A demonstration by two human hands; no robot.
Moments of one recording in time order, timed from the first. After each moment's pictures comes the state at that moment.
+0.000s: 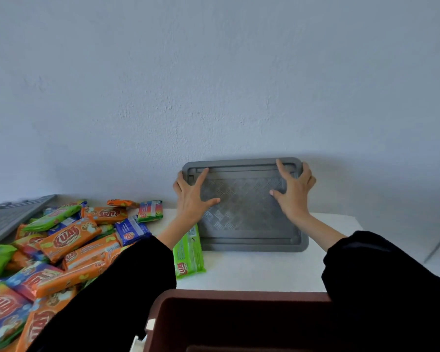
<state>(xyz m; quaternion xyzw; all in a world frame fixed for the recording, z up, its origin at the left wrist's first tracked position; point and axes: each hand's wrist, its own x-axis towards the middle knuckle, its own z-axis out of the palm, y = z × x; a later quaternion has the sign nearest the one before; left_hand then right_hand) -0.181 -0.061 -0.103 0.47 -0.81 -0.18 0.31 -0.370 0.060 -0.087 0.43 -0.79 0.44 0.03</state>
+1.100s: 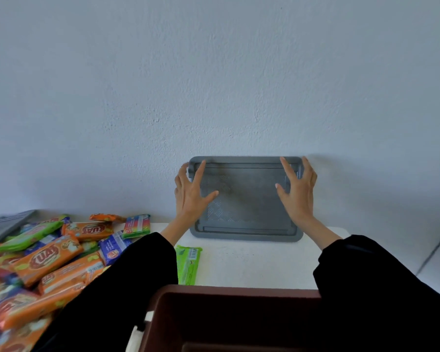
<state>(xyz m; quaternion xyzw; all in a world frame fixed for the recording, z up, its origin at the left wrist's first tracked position) -0.216 -0.088 -0.088 0.42 -0.83 -0.09 0.36 -0.417 0.049 -0.081 0.46 -0.76 0.44 0.15</state>
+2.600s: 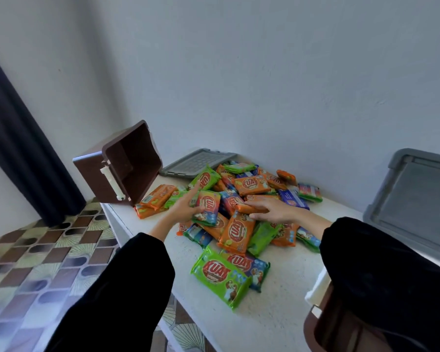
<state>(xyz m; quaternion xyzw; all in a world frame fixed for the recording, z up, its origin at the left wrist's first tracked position) 0.223 0.023 -0.115 0.65 -0.64 -0.31 0.27 -0.034 -0.025 -0.101 0.86 -0.46 -0.03 -0.20</state>
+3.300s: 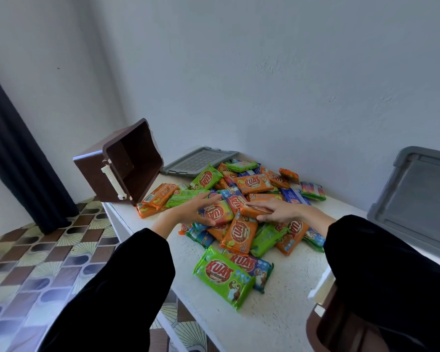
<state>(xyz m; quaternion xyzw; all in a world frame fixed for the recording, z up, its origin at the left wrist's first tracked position) 0.221 0.018 -0.108 0.60 -0.75 -0.26 0.05 -0.038 -0.031 -0.102 0.85 -0.45 -0.08 -0.25</state>
